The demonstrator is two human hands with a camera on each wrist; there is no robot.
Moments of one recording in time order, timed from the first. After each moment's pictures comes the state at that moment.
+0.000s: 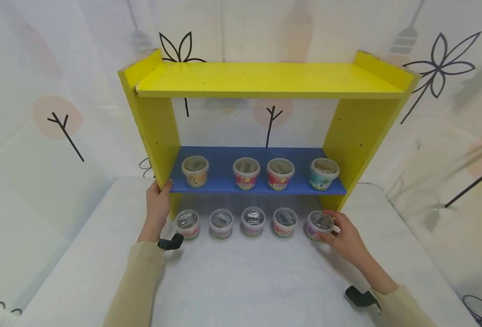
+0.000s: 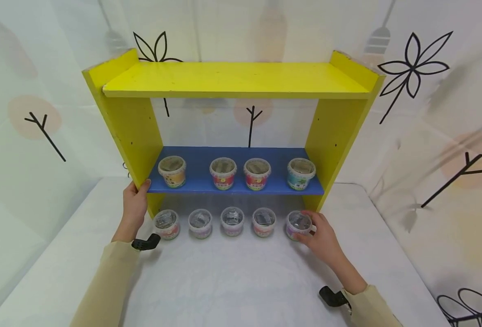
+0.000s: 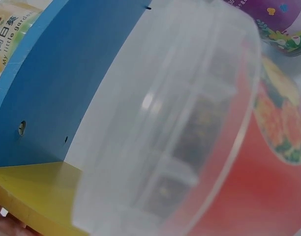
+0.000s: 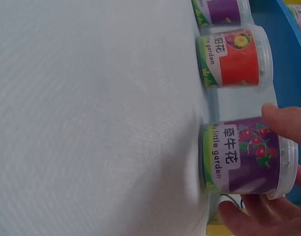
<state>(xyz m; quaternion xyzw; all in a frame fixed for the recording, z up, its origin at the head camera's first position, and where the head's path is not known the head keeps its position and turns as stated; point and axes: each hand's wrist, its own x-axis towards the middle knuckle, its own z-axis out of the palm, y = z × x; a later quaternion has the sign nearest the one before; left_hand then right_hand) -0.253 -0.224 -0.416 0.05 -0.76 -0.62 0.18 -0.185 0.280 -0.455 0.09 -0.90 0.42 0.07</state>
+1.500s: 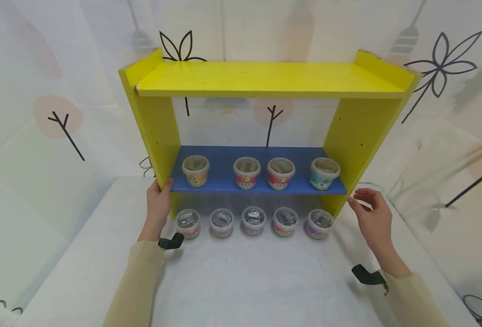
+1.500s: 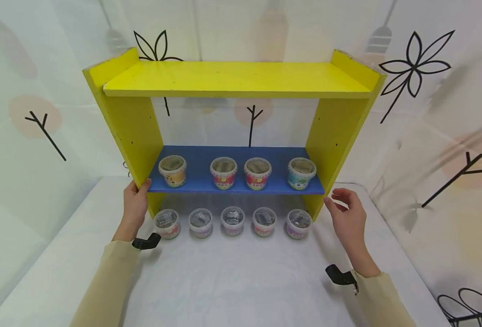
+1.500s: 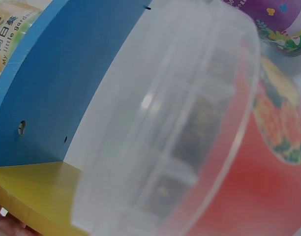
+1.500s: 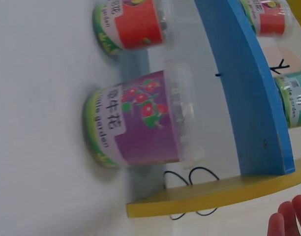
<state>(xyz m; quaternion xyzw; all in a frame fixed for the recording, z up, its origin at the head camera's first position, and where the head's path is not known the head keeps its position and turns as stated) -0.254 -0.224 -0.416 0.06 -0.76 -0.63 0.18 -0.200 0.301 -0.409 -0.09 -0.84 0.47 0.24</state>
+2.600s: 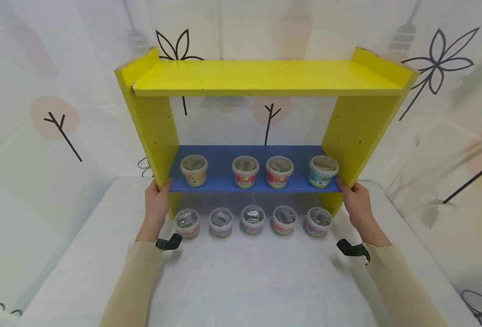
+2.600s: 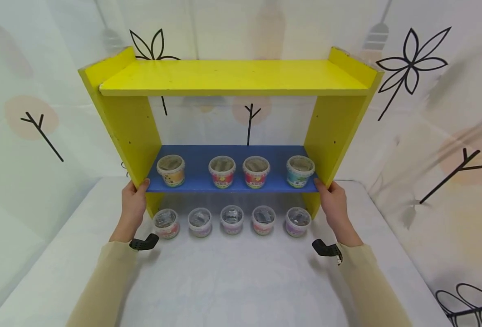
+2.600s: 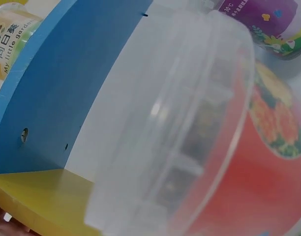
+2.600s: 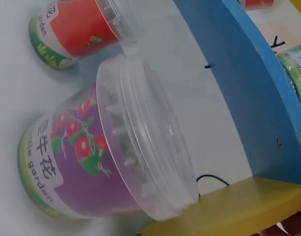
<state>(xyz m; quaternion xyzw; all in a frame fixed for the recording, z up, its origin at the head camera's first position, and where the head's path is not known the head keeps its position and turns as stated) -0.252 -0.225 -0.413 0.04 -0.77 -0.61 0.18 -0.246 0.294 -0.402 -0.10 -0.81 0.57 0.10</state>
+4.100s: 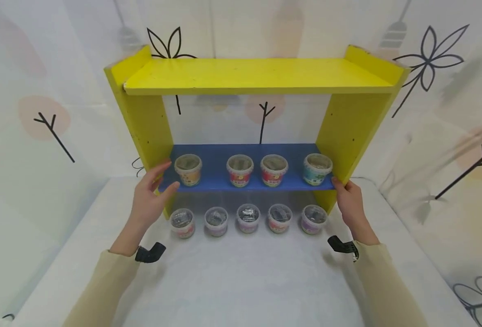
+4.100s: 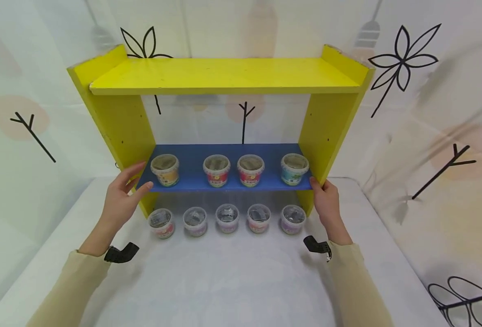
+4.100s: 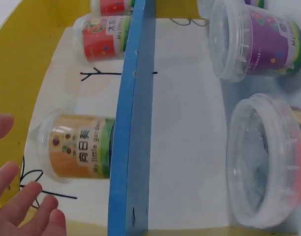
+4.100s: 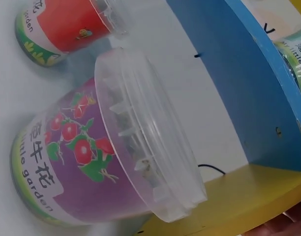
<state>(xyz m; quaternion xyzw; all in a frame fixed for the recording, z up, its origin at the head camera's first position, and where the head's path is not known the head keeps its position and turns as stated) -0.211 -0.214 -0.354 -0.16 -0.81 -0.51 0.22 -0.245 0.290 -0.407 -0.08 -0.81 0.57 0.14</state>
